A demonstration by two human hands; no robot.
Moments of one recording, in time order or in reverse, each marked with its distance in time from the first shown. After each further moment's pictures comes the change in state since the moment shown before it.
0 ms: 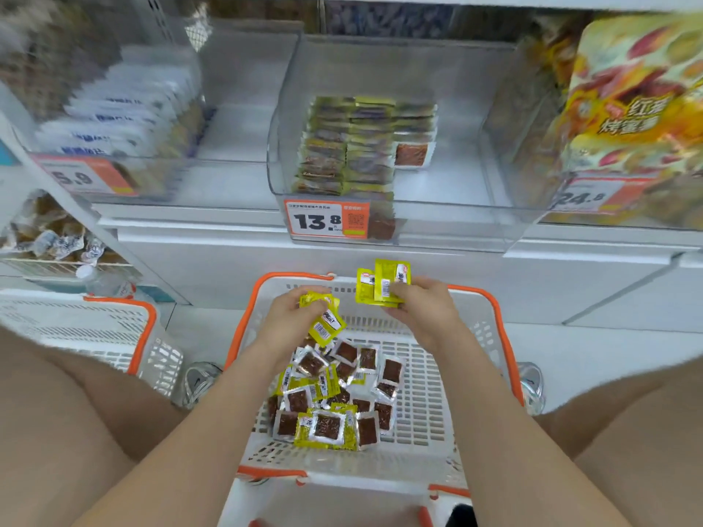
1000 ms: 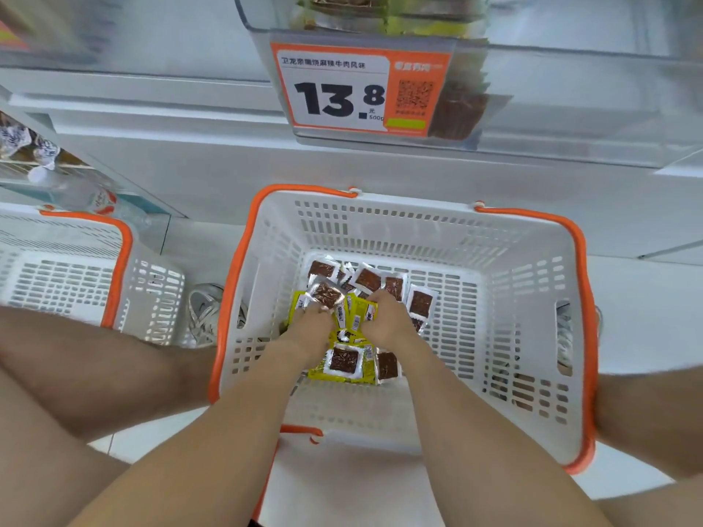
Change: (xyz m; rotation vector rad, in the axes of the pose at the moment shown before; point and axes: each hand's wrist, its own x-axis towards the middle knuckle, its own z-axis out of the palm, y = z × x) left_hand 0.048 -0.185 -0.007 1.606 -0.505 -0.009; right_hand 0.058 0.214 0.041 -0.911 -0.314 0.162
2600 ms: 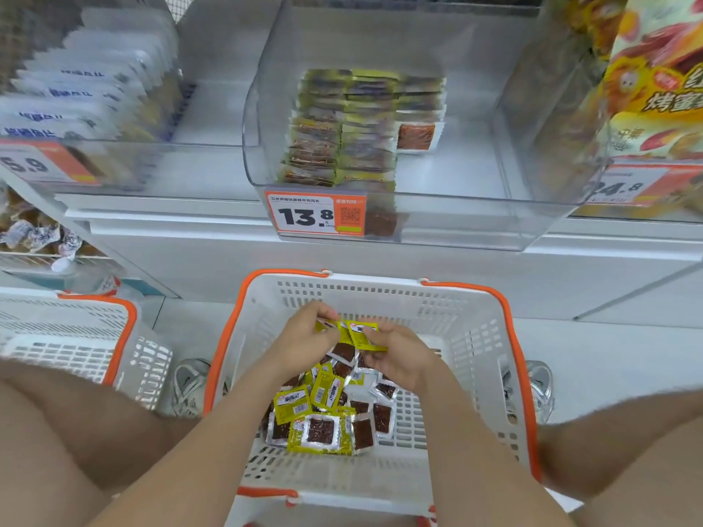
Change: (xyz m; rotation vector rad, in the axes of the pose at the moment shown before) left_hand -0.049 0.024 -0.127 -1.041 0.510 0.083; right_hand -0.042 -0.025 -0.098 1.091 -0.180 -0.029
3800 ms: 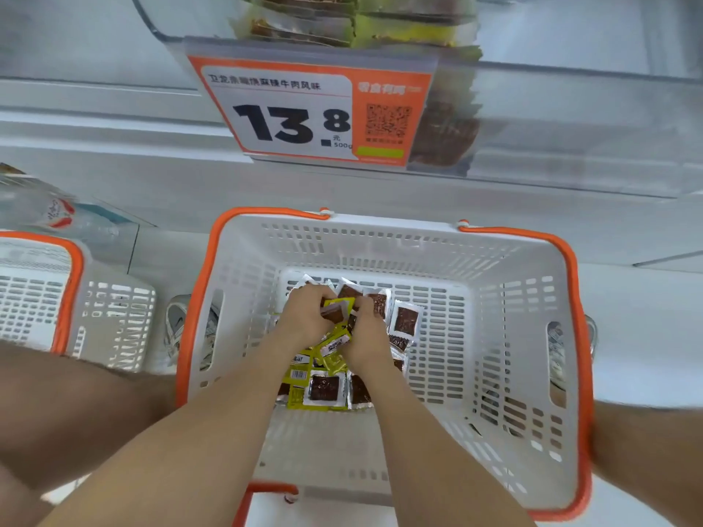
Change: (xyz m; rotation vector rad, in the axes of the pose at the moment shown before) left_hand 0.050 -0.112 0.055 0.348 -0.118 -0.209; right_hand 0.079 0.123 0.018 -1.151 0.305 -0.036
